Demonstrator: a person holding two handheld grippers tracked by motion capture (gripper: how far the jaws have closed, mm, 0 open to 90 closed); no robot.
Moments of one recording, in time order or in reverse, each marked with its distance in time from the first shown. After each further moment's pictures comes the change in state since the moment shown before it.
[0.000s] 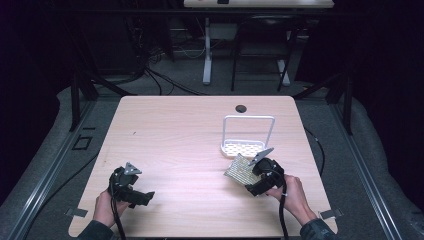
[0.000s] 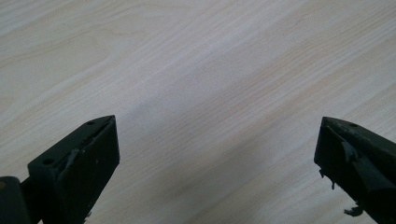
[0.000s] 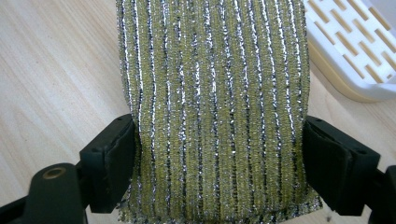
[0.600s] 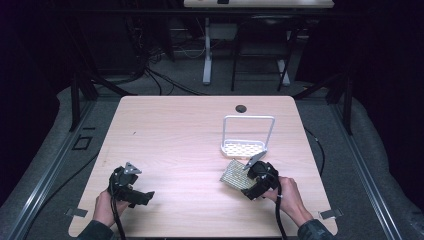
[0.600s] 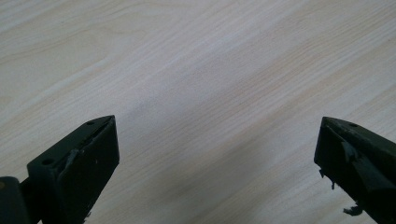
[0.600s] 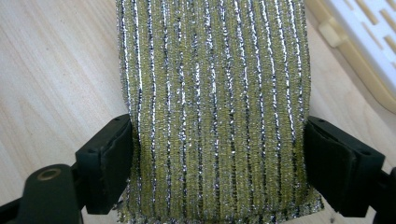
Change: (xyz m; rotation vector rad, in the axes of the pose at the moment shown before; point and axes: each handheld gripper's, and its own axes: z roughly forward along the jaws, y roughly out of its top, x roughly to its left) left arm 0.000 0.001 0.001 0.001 -0.008 -0.001; right arm 0.009 0.002 0.014 0.022 0.043 -0.047
